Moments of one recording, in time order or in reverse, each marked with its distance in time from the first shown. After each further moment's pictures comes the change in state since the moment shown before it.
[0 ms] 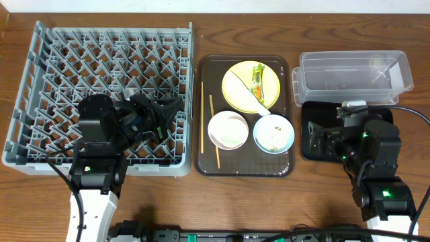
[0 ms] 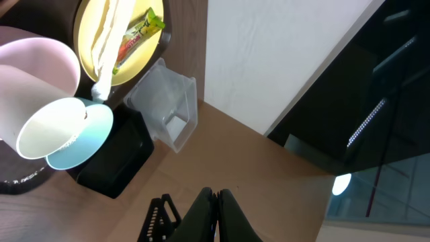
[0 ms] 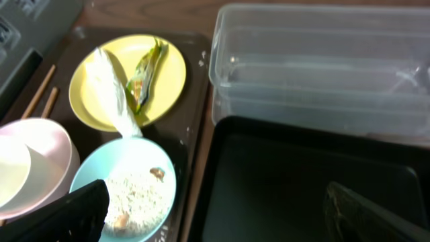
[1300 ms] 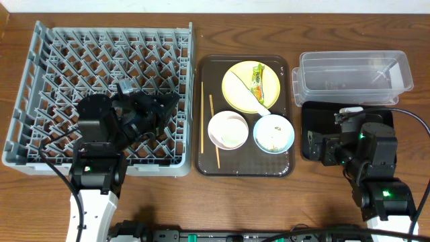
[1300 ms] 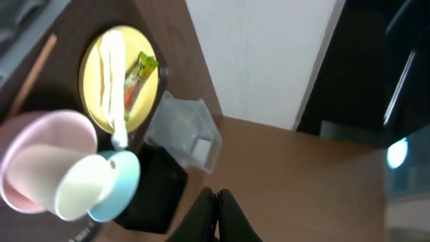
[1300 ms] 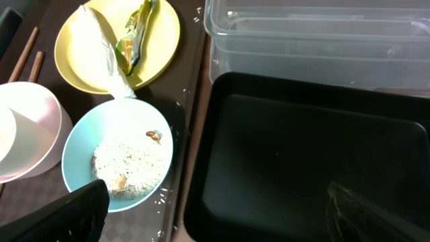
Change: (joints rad) left arm 0.000 0.000 0.000 0.026 -0.054 0.328; right arm 0.000 0.000 0.002 -0.112 0.016 0.008
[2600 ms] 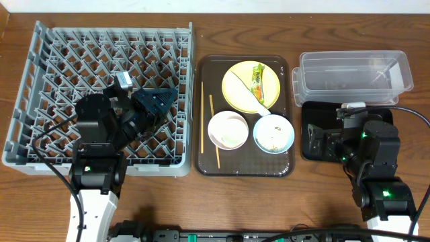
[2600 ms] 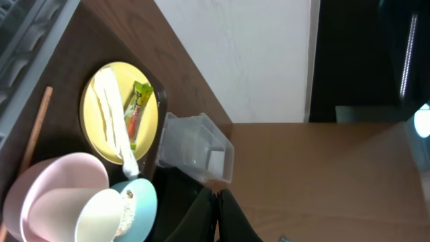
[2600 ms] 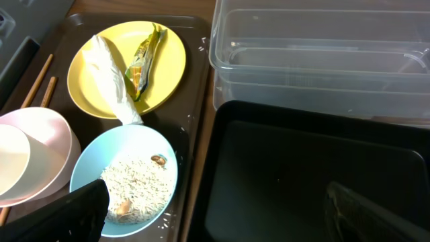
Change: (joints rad) left arm 0.000 0.000 0.000 0.056 -0.027 0.179; right arm 0.000 0.000 0.000 0.082 -0.016 0.004
